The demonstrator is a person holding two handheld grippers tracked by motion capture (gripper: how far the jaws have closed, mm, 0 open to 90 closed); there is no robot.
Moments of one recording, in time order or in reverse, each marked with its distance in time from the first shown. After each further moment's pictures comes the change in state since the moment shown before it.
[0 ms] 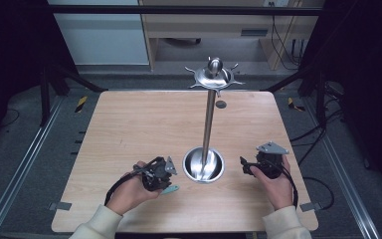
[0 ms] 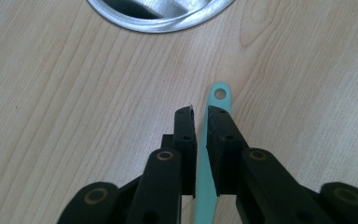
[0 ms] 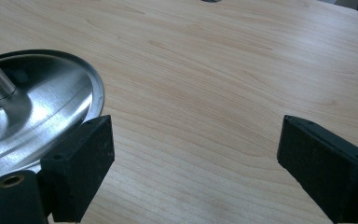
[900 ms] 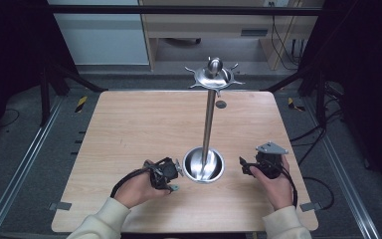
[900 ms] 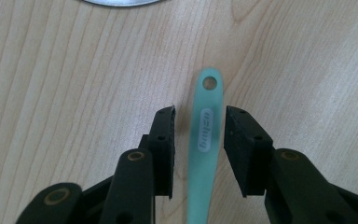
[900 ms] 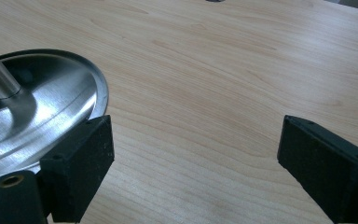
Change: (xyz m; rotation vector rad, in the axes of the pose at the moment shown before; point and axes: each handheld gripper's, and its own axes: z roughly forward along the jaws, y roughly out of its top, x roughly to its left) left arm 0.003 0.013 0.020 0.165 -0.093 0.038; right arm 0.001 0.000 0.000 0.002 0.009 -0.005
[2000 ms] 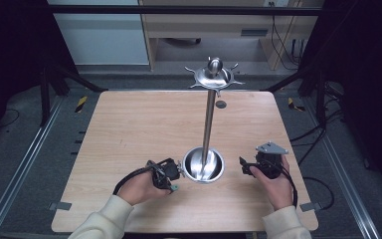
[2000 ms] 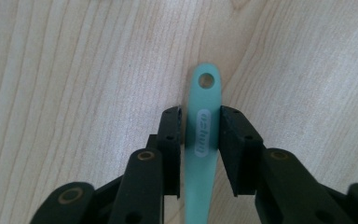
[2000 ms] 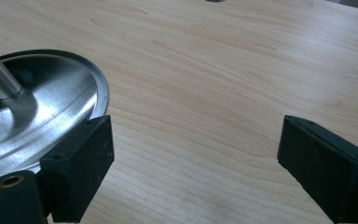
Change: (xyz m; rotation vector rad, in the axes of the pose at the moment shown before) left arm 0.004 0.004 0.010 0.047 -0.039 0.018; right arm 0.000 0.000 0.000 -0.001 0.002 -0.002
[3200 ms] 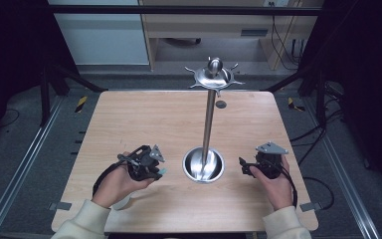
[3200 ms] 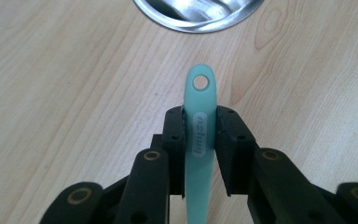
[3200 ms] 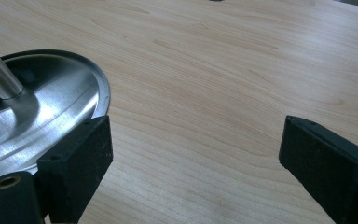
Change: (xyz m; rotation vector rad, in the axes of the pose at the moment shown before) left arm 0.011 -0.048 -0.072 -0.265 0.103 -0.151; right arm 0.000 0.000 0.000 0.003 0.004 0.008
